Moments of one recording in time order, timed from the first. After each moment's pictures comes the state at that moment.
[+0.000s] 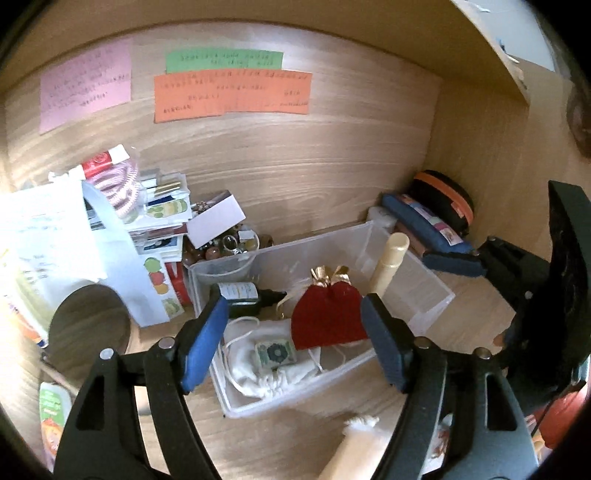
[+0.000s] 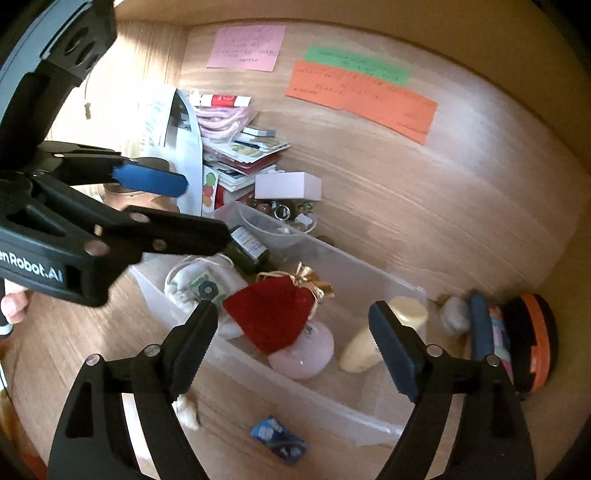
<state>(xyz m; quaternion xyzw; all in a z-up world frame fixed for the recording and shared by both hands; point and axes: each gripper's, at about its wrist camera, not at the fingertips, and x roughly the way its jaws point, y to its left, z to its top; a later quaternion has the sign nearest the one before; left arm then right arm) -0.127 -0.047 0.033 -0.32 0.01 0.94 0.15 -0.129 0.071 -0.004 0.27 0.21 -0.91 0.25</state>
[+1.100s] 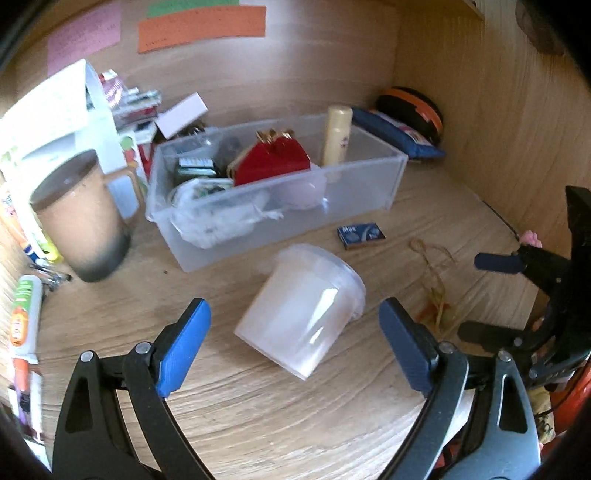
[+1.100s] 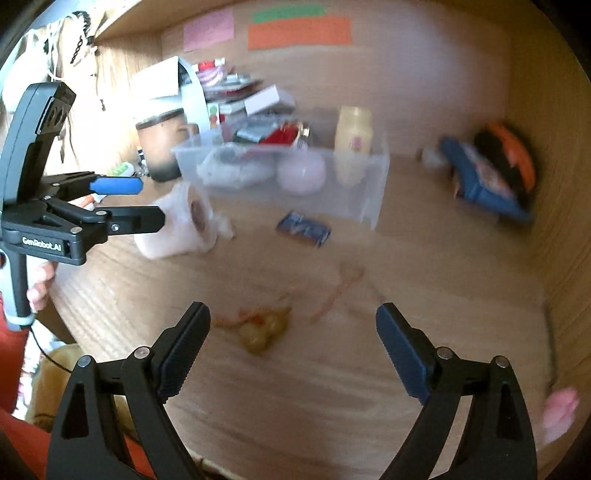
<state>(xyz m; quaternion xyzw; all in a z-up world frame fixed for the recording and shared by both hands) -0.030 -0.006 -0.047 -0.39 0.04 0.91 0.16 -0.010 0.178 -0.078 0.37 0.07 -0.90 0.24</state>
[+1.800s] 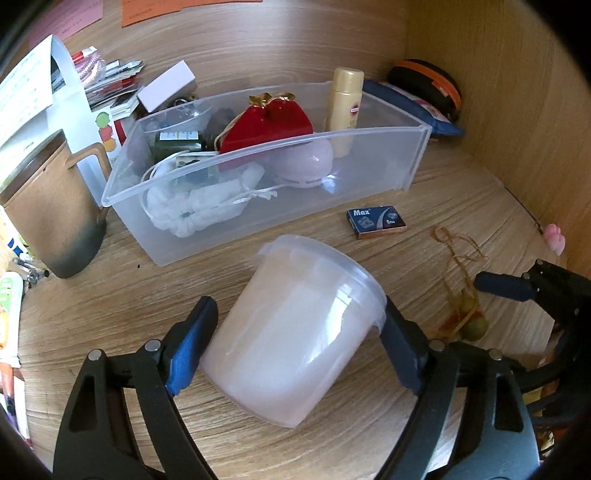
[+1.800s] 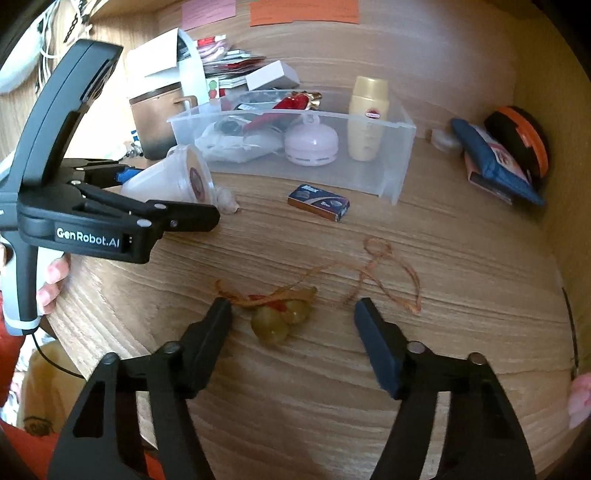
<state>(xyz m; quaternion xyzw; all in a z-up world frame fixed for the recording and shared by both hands) -0.056 0.011 -0.076 -0.42 0.05 0.90 0.14 -0.010 0.154 -0.106 0.38 0.09 -0.90 0.22</state>
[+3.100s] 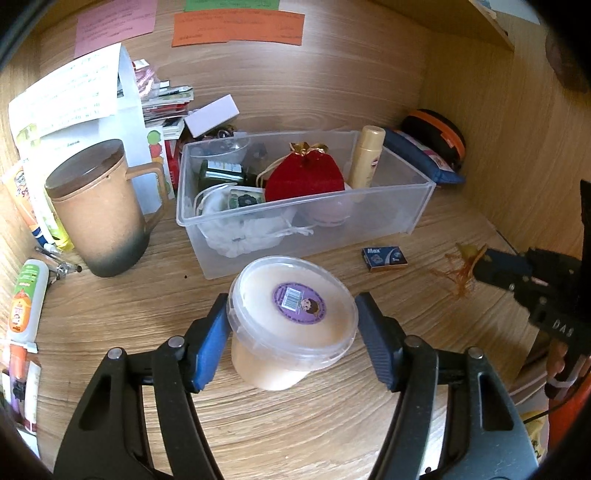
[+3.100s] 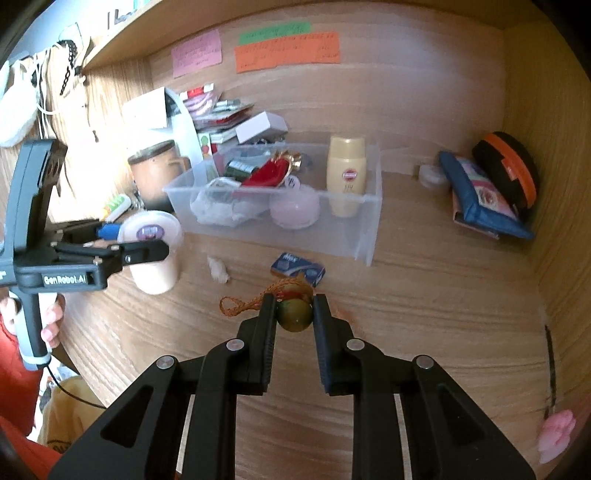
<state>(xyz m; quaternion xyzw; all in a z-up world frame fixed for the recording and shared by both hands) -0.038 -0.028 -0.043 -0.37 0.00 0.92 0.12 -0.035 0.179 -0.054 0.34 0.05 -0.91 0.24</state>
